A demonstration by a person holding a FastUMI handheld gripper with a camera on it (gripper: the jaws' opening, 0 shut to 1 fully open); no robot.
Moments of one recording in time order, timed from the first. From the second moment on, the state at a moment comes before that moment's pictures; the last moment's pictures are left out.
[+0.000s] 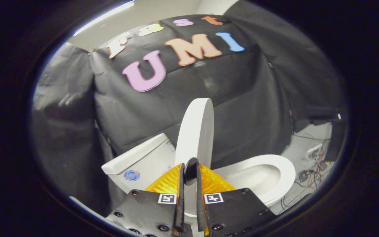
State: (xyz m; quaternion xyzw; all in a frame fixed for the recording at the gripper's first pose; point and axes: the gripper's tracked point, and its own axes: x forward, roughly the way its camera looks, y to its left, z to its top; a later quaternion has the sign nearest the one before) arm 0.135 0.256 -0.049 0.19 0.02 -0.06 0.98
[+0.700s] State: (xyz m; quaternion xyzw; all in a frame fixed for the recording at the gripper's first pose) arm 0.198 0.390 -0.036 0.08 0.06 0.11 0.99
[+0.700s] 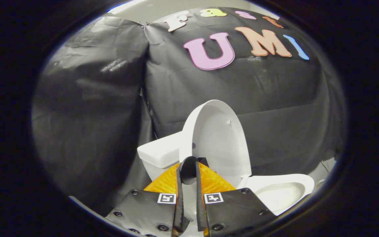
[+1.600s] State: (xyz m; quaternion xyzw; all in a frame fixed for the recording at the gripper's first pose) arm 0.171 0.319 0.041 0.04 -0.02 0.09 1.00
